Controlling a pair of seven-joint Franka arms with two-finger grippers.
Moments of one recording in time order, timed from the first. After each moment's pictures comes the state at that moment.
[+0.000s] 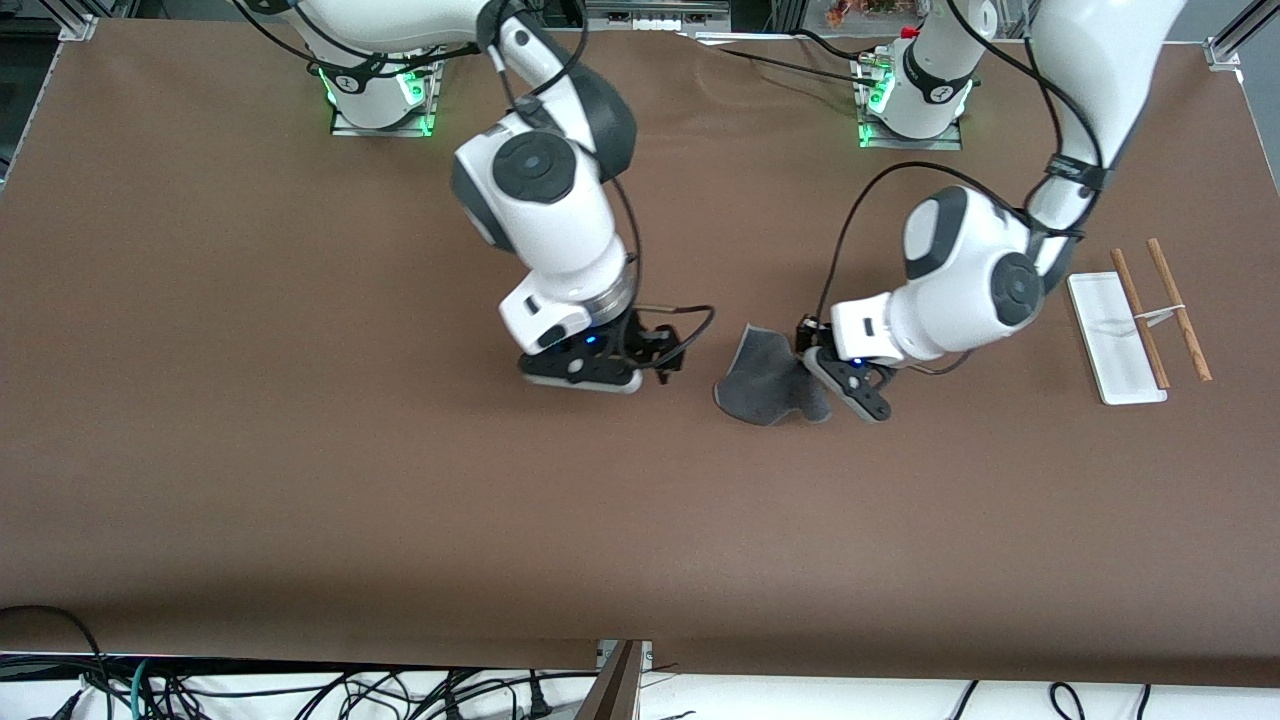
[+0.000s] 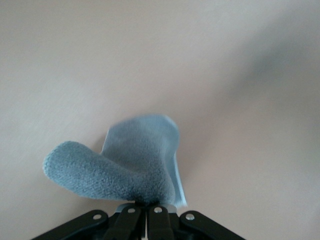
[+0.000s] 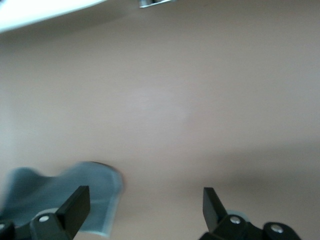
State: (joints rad) left arm 0.21 0.44 -0.55 -1.86 -0.25 2.24 0.44; right arm 0.62 0.70 0.03 -1.08 -0.02 2.01 0.78
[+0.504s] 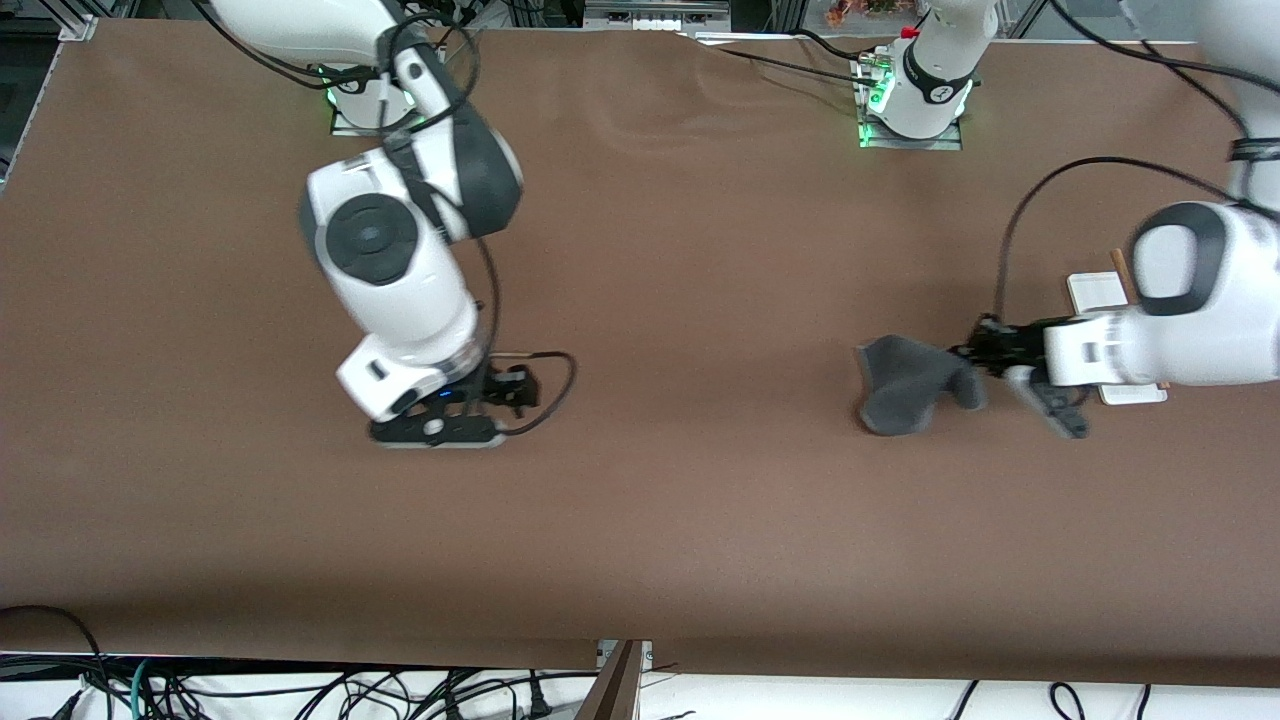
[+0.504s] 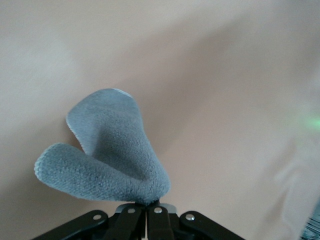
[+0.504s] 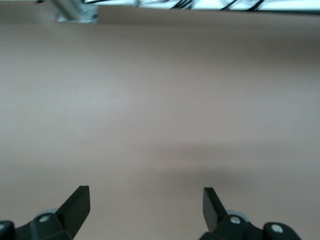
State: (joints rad) left arm 0.62 0.42 -0.54 -1.72 -0.25 1.76 0.67; right arm 0.48 0.64 -0.08 -1.07 -0.04 1.83 0.41
